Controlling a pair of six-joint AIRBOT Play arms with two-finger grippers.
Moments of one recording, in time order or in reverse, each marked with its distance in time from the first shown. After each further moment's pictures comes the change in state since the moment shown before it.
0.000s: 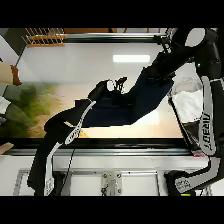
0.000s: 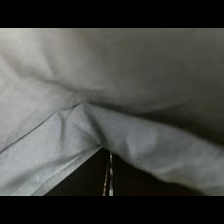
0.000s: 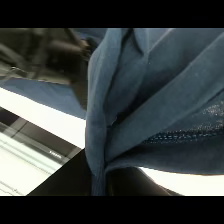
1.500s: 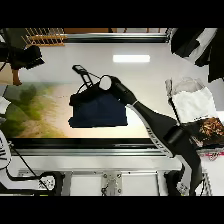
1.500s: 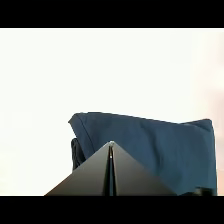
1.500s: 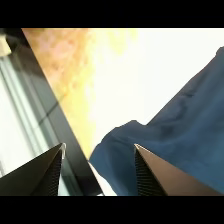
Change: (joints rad) left arm 0.743 0.665 -0.046 0.262 -0.272 0.001; right arm 0.534 -0.285 -0.074 0.371 -0.738 -0.216
